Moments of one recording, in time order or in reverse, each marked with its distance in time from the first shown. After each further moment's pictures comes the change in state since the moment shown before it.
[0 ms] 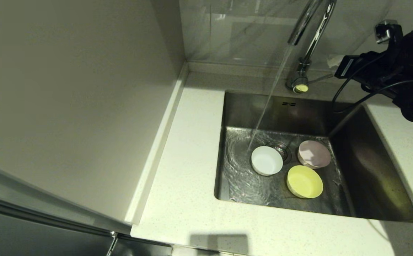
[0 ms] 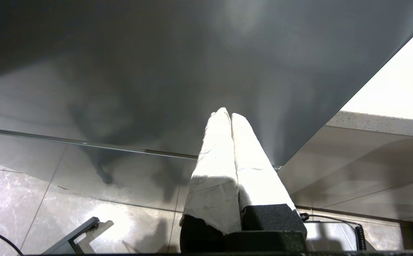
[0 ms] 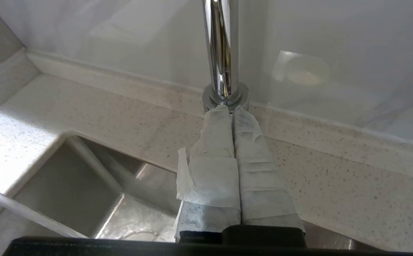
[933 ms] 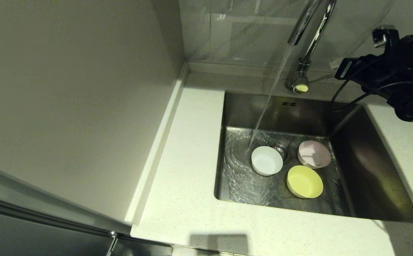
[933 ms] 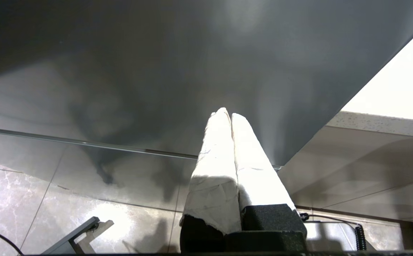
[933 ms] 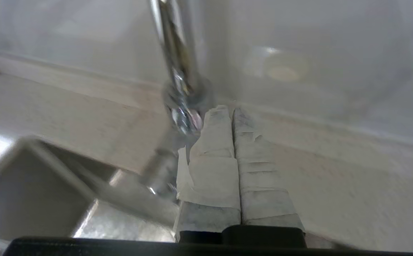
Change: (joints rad) left arm 0.000 0.000 0.000 0.000 0.000 -0.001; right arm -0.032 0.072 -0.077 0.009 -0.028 -0.006
